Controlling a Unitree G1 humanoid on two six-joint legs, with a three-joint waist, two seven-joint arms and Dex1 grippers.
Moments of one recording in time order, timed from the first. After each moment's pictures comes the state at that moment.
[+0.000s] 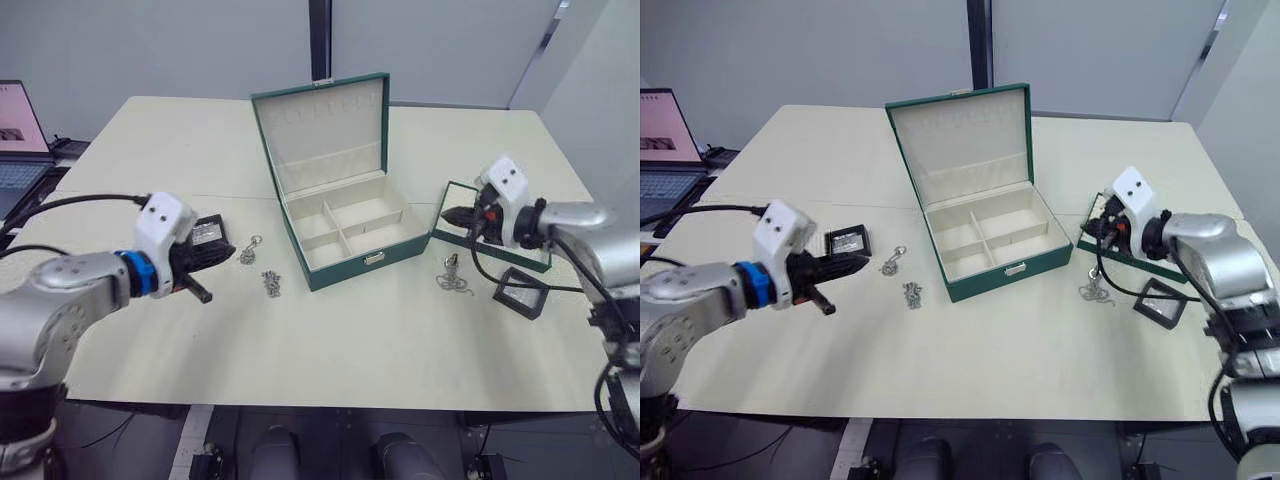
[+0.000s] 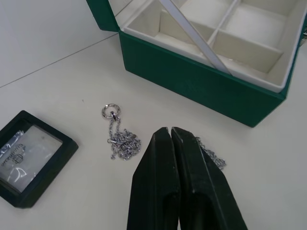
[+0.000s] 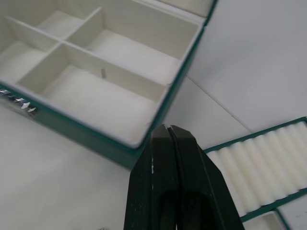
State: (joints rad) left arm -0.39 0.94 0.13 -0.28 -0.59 0.91 -0.66; right arm -0.82 -0.76 0.16 0.23 0.28 0.63 0.82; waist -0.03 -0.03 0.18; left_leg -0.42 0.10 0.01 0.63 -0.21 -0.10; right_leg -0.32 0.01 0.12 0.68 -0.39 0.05
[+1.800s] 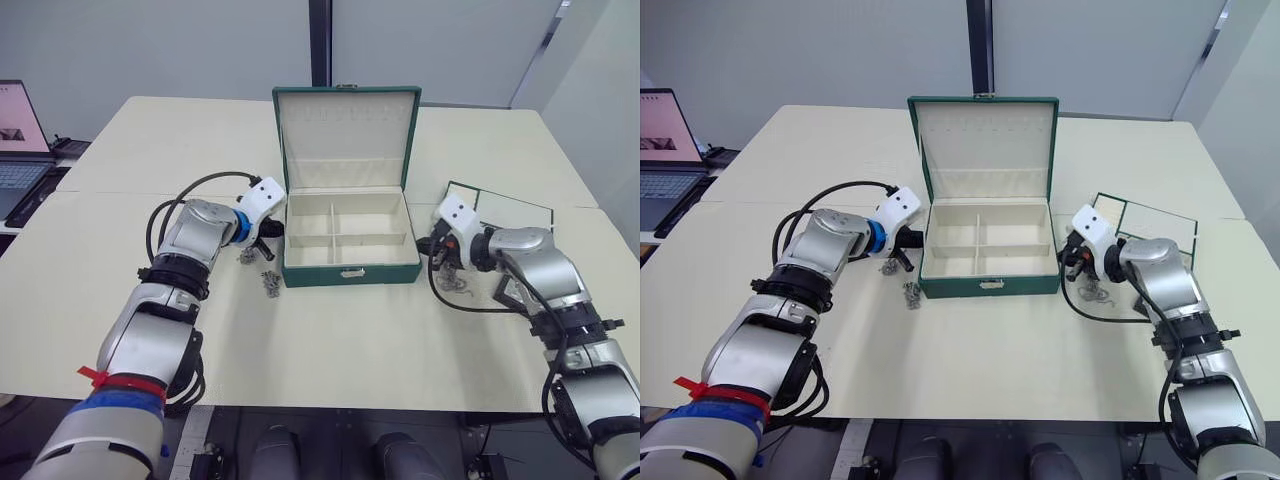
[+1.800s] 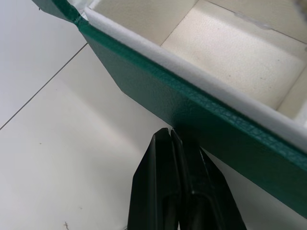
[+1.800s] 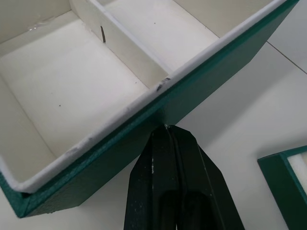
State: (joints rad) left arm -1.04 0.51 -0.25 0.88 0.07 0.32 -0.90; right arm -0.69 -0.55 0.13 0.19 0.04 0.65 0.93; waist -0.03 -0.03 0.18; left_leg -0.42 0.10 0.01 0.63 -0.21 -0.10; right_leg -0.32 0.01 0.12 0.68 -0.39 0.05
